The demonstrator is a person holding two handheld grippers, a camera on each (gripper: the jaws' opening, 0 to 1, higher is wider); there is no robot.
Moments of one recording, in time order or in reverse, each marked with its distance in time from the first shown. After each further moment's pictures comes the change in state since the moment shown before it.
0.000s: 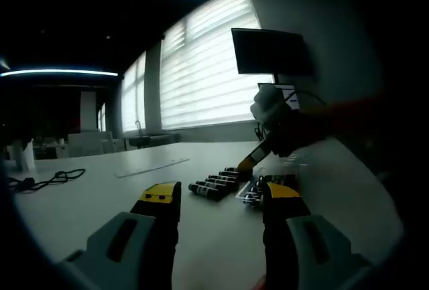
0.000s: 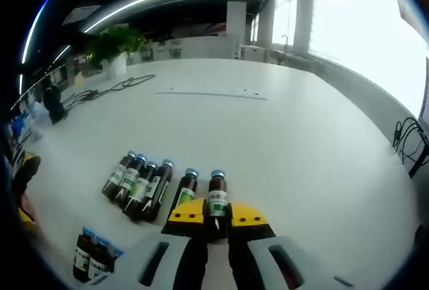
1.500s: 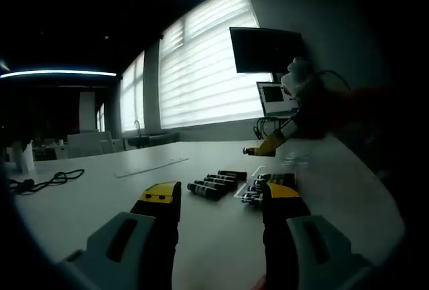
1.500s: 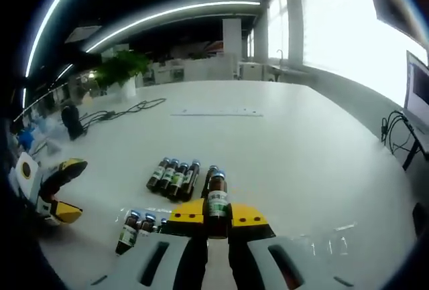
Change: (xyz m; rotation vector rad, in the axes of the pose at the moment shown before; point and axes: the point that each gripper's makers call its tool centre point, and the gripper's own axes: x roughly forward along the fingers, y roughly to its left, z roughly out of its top) left arm 0.000 -0.003 -0.001 0.008 0.006 -0.008; right arm -0.079 0.008 -0.007 0.057 -0.110 0.028
